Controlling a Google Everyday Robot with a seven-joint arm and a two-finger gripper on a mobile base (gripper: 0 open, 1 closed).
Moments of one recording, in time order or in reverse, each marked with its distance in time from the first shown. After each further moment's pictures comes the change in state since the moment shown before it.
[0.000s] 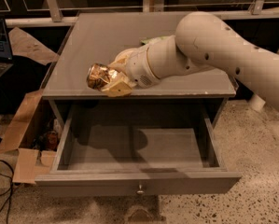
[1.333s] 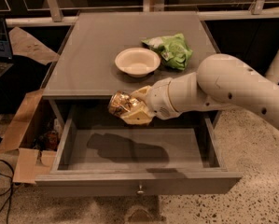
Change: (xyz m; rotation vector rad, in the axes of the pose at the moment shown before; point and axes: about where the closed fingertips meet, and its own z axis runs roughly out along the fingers) arm 0.083 0.044 -0.019 0.051 0.056 0.170
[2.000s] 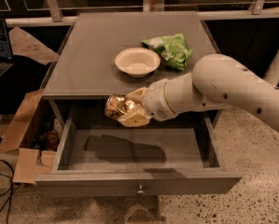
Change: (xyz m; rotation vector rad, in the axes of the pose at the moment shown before) arm -0.003 0.008 0.006 -0.028 0.003 -0.044
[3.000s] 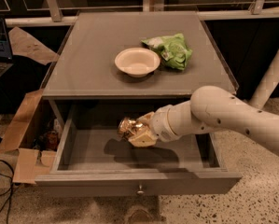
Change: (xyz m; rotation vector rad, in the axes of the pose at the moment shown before) arm 0.093 0.008 0.035 -0.005 0.092 0.137
